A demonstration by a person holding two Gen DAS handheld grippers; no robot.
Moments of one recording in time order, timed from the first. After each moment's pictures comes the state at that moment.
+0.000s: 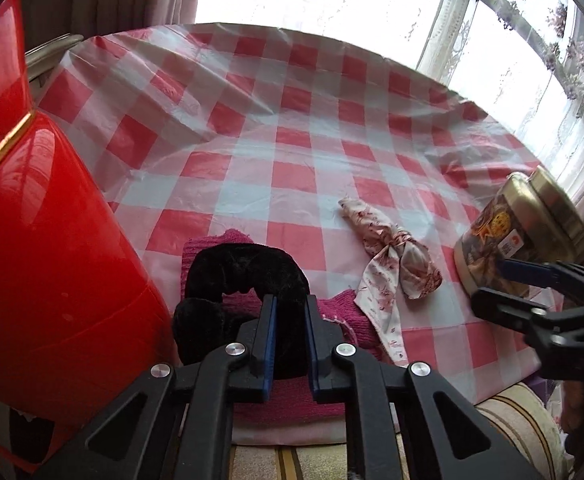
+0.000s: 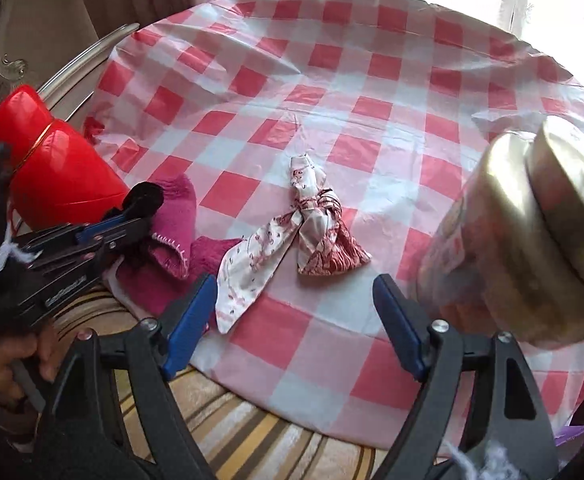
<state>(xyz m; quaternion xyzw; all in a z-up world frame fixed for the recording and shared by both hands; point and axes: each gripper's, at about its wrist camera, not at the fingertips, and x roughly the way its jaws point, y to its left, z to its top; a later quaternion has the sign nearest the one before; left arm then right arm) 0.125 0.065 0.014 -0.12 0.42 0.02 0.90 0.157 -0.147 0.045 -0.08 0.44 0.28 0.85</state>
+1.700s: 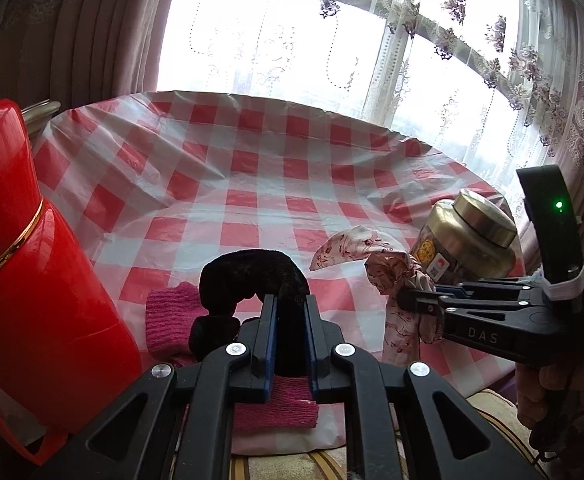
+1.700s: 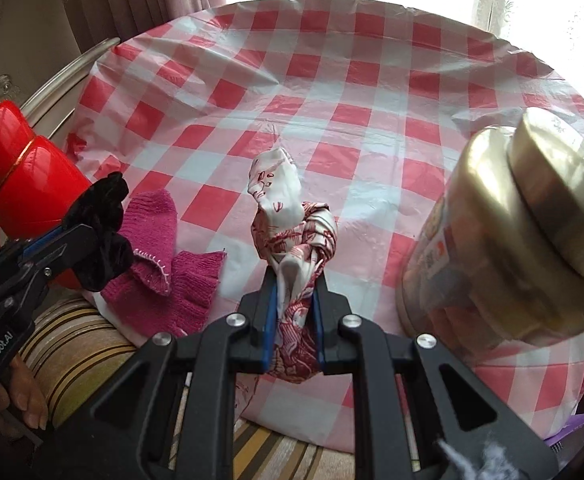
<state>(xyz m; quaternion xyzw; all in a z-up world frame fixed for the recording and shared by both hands) 0.092 0.027 0.051 -0.10 0.32 -0.04 0.94 0.160 -0.152 0.042 -0.06 0.42 0.25 0.87</state>
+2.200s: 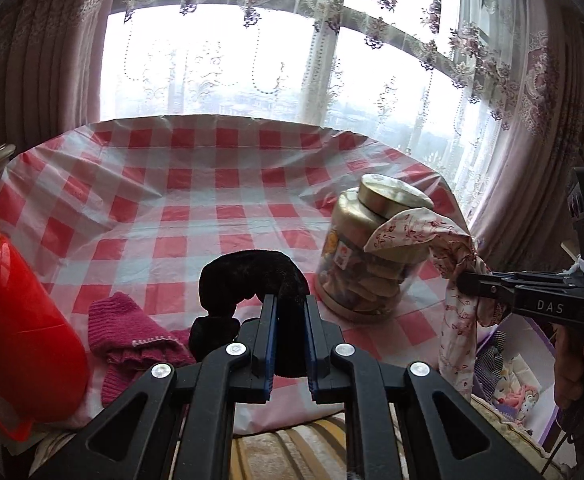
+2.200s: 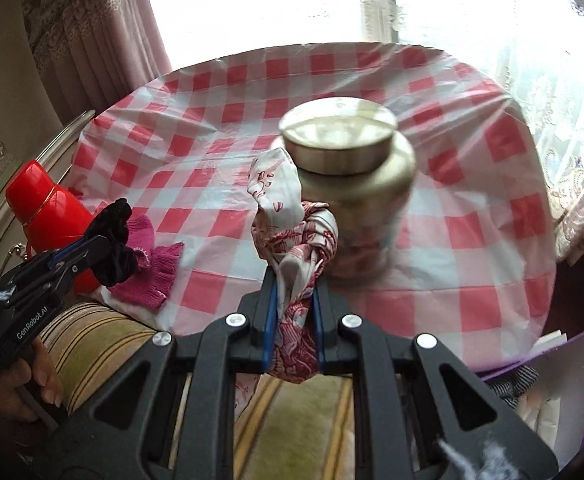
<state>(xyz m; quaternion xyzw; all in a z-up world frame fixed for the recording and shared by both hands) 0.065 -0.055 0.077 -0.05 0.30 -0.11 0.94 0.082 -0.290 0.080 0.03 0.37 0.18 0.91</state>
